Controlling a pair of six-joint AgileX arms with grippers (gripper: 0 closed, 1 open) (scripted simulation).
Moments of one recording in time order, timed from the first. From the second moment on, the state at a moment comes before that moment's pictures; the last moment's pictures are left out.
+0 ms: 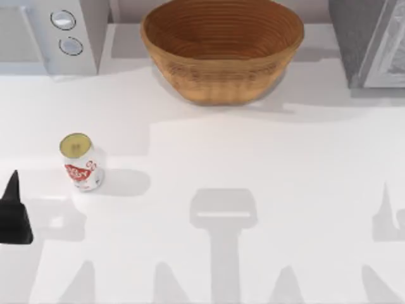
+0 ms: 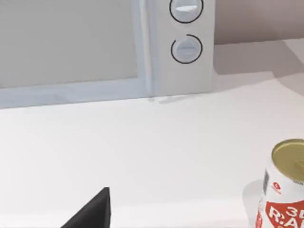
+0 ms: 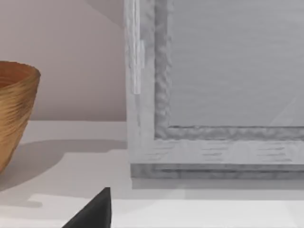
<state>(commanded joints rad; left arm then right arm) -0.04 0.21 0.14 -0.15 0.01 0.07 0.00 0.00 0.00 0.00 0.00 0.00</state>
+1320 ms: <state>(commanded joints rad) -0.25 1.91 1.55 -1.21 0.01 0.55 0.00 0.00 0.00 0.00 0.00 0.00</state>
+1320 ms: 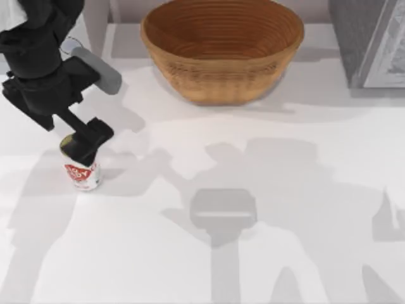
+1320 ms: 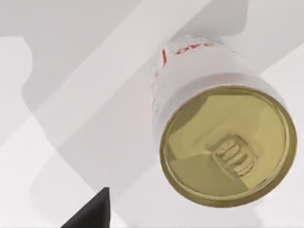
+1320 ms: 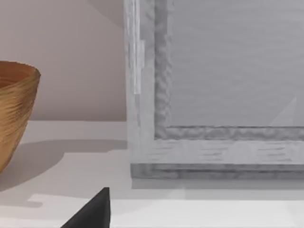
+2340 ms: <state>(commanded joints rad) -0.25 2.02 1.45 -1.00 0.00 0.56 0.00 0.00 0.00 0.00 0.00 0.00</state>
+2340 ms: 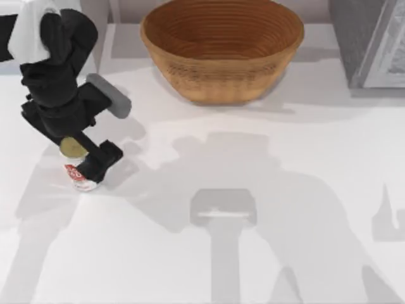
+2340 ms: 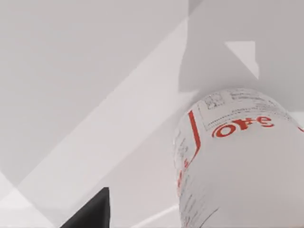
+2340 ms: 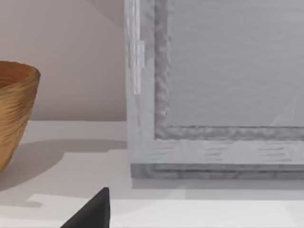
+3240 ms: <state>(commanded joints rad) -0.25 2.02 1.45 -1.00 0.00 0.56 0.00 0.00 0.00 0.00 0.00 0.00</state>
